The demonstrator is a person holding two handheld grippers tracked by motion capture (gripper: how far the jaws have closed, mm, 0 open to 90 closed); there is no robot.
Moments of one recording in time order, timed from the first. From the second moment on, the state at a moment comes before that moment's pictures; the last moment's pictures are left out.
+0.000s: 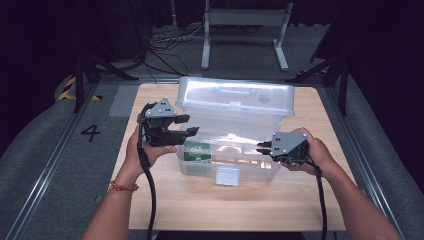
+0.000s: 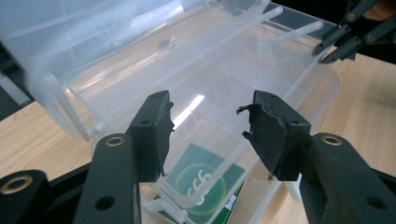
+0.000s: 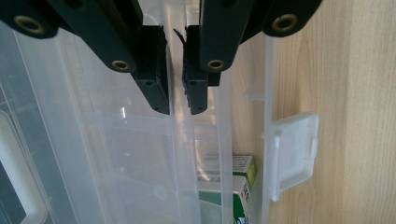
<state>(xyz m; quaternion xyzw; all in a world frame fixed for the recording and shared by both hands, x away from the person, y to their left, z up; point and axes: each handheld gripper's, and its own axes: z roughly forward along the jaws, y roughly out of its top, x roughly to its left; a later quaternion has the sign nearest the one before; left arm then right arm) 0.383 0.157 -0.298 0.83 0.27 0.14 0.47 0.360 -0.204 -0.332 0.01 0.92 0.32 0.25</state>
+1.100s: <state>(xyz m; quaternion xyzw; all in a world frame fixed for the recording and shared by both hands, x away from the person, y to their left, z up) 0.370 0.155 -0.314 0.84 0.24 0.17 0.44 0.338 -0.227 -0.347 0.05 0.90 0.36 0.24</state>
